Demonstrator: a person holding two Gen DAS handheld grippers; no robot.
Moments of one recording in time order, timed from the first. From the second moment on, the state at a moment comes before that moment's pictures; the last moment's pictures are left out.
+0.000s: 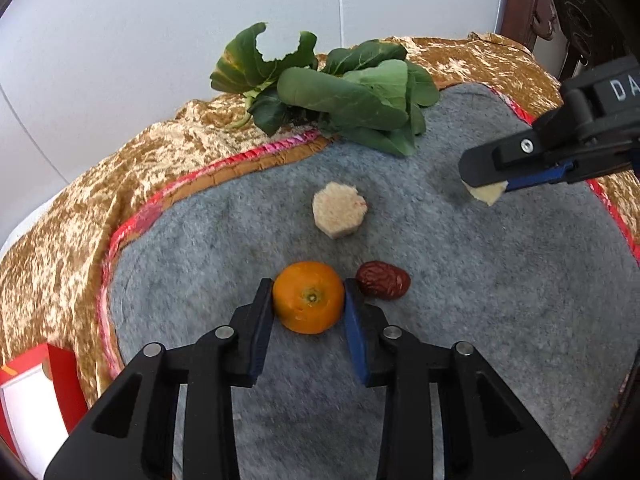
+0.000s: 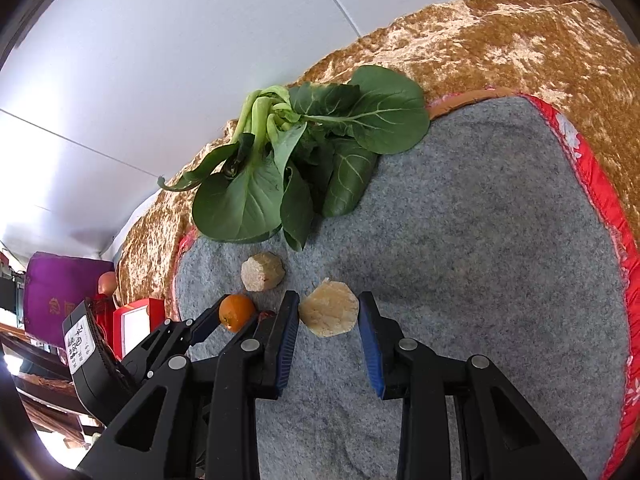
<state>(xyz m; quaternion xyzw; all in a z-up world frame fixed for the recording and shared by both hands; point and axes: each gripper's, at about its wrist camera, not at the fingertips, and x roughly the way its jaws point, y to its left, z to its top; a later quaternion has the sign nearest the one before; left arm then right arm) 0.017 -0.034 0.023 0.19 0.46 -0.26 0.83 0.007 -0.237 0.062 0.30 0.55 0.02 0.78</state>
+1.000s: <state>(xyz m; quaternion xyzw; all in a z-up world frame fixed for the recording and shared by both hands) -0.062 0.026 0.033 0.14 0.53 -0.20 0.82 -0.015 -0.167 0.037 0.17 0.61 0.04 0.77</state>
